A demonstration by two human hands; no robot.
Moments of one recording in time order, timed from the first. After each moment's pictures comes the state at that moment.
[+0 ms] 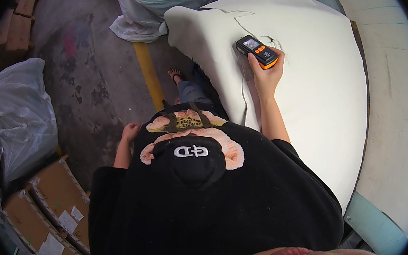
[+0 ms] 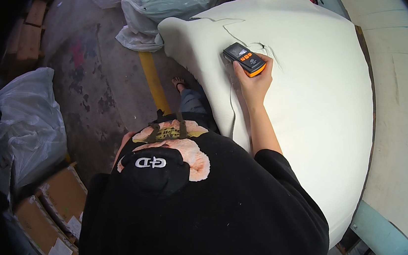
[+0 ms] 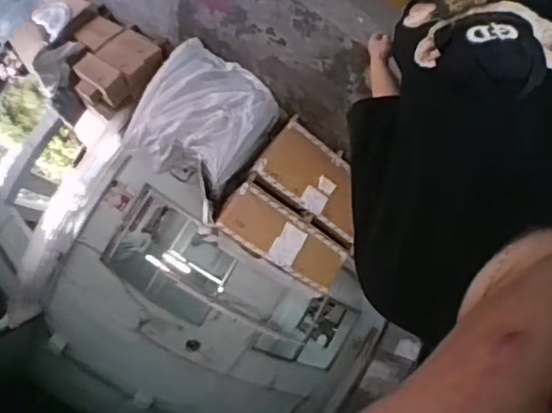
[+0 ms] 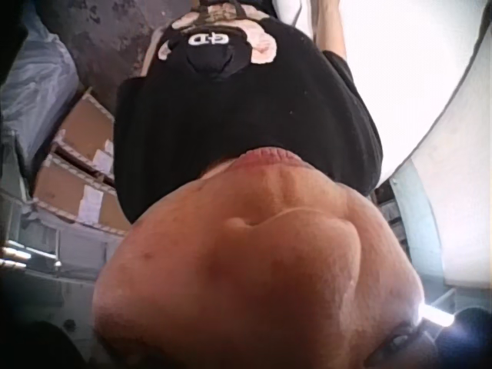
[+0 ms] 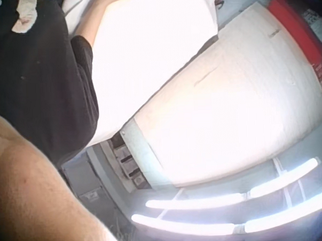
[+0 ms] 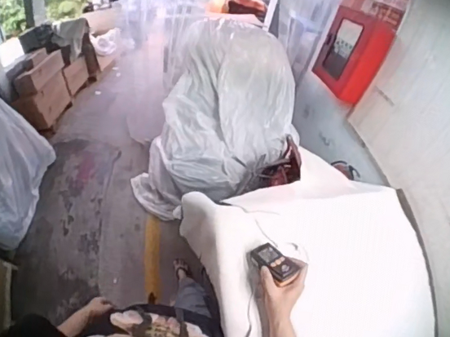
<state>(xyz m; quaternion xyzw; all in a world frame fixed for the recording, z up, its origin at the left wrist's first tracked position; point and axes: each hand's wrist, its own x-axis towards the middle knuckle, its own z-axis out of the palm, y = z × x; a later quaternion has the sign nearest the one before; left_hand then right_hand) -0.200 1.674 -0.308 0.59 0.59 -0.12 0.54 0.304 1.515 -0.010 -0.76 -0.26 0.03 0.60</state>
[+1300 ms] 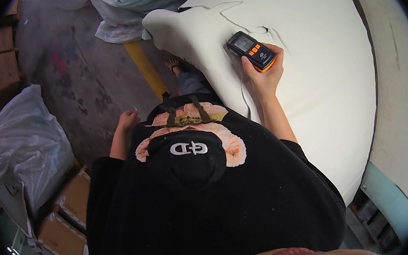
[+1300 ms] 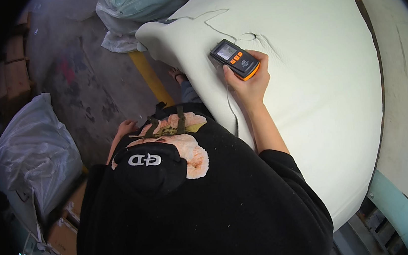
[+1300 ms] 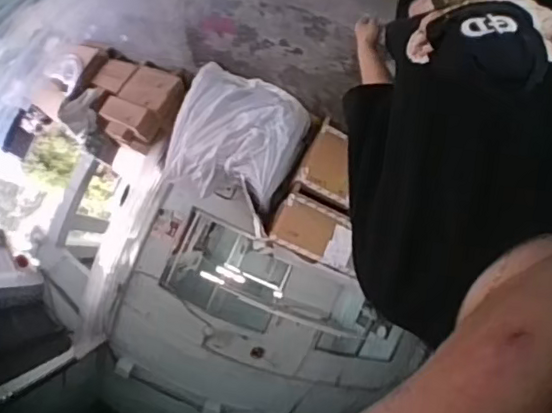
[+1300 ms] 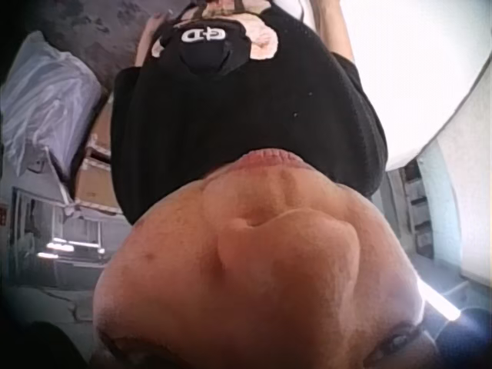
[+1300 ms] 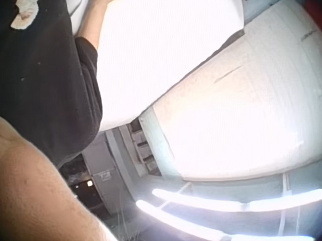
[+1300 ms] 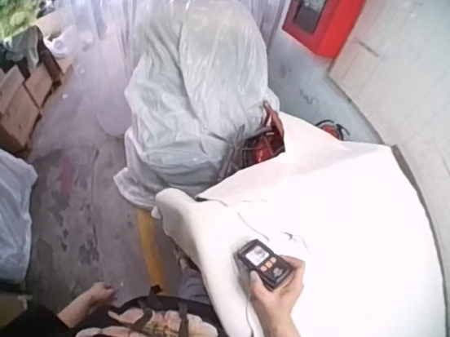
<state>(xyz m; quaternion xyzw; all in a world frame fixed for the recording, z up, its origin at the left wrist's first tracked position) -0.110 1.787 -0.252 0.59 0.56 -0.23 0.53 0.303 1.508 -0.008 -0.80 -0.20 0.05 0.57</state>
